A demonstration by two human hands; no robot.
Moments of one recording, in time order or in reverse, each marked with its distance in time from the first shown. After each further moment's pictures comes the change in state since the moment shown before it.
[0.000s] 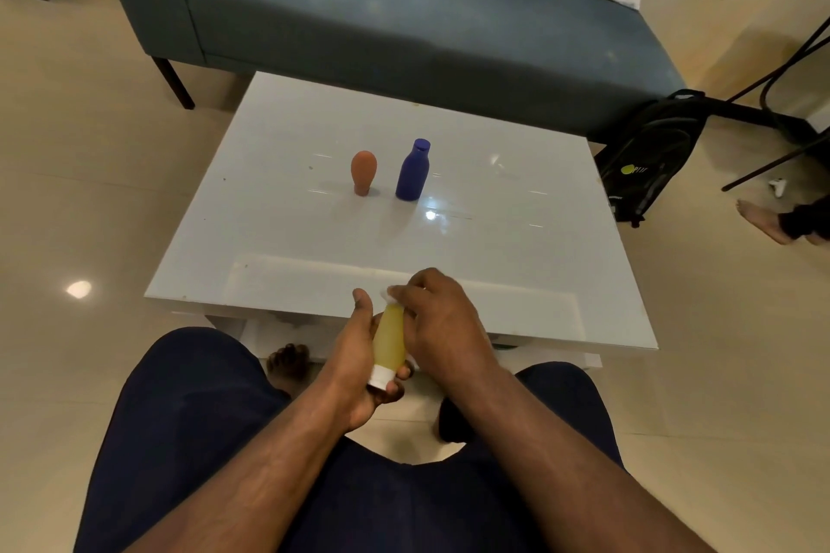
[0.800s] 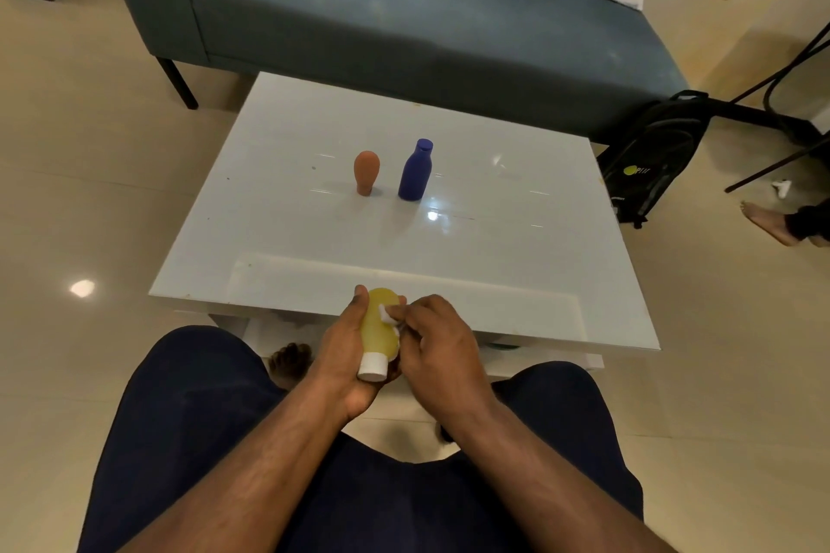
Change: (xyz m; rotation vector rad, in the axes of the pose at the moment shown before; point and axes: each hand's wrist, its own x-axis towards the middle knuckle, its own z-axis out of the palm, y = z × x) left_hand 0.007 0.006 -0.010 -0.277 -0.024 0.017; right_hand -0.029 -0.014 0.006 0.262 0.047 0.118
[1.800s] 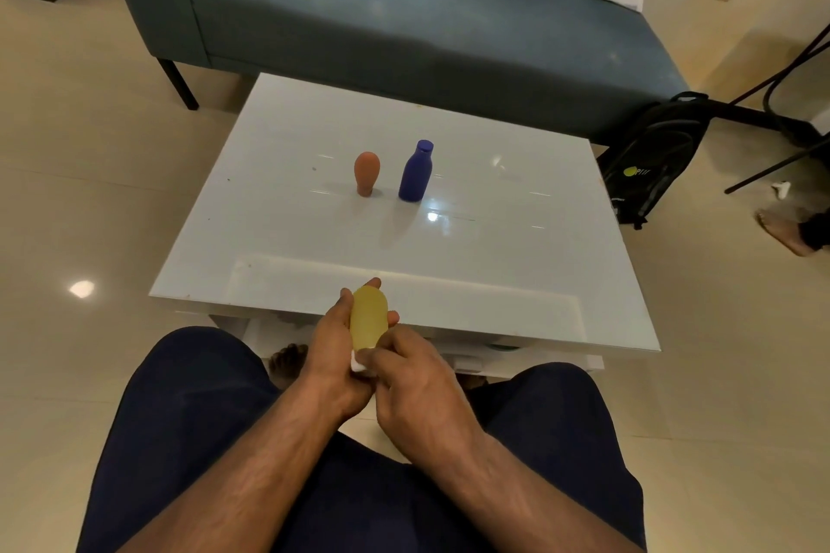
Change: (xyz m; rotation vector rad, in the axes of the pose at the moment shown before) left_hand 0.011 0.003 -0.009 -0.137 -0.029 0.022; right_hand -0.030 -0.021 0.006 -0.096 -0.130 -0.214
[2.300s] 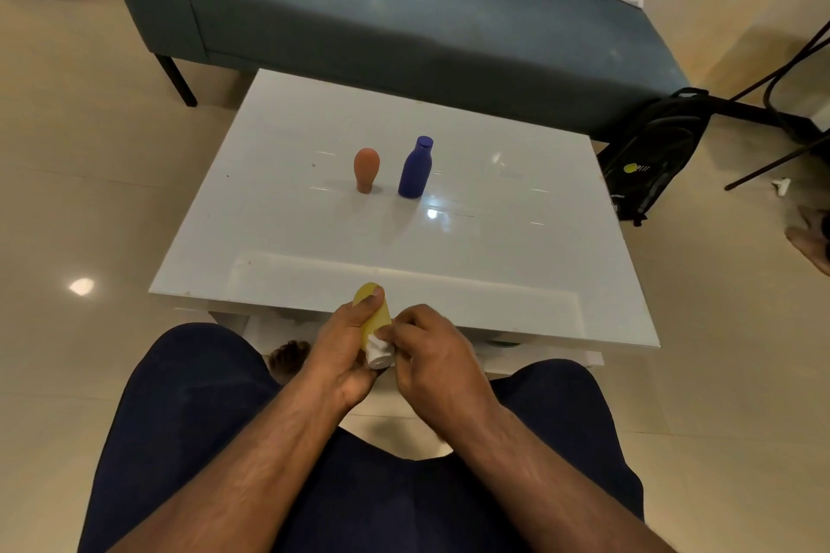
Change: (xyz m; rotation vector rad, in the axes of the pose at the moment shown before) left_hand 0.002 -0.002 0.001 0.071 0.059 0.034; right_hand 0.015 0.026 -0.007 -0.052 0.043 0.035
